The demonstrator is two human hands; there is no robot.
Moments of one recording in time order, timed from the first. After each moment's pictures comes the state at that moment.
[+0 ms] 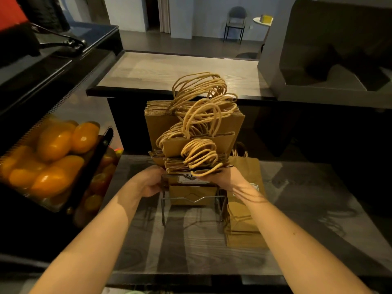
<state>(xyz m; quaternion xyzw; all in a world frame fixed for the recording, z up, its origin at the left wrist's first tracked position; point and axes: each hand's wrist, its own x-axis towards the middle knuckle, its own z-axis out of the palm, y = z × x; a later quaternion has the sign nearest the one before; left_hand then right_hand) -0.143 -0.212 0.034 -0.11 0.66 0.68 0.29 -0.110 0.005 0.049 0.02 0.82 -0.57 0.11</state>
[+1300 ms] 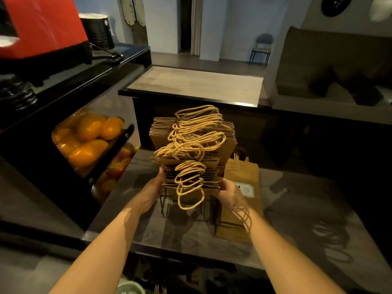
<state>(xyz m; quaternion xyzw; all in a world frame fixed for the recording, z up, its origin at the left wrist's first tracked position) -0.045 -0.212 0.011 -0.08 0.70 0.69 0.15 -0.042 0.034 0.022 0.02 0.81 -0.56 0.14</state>
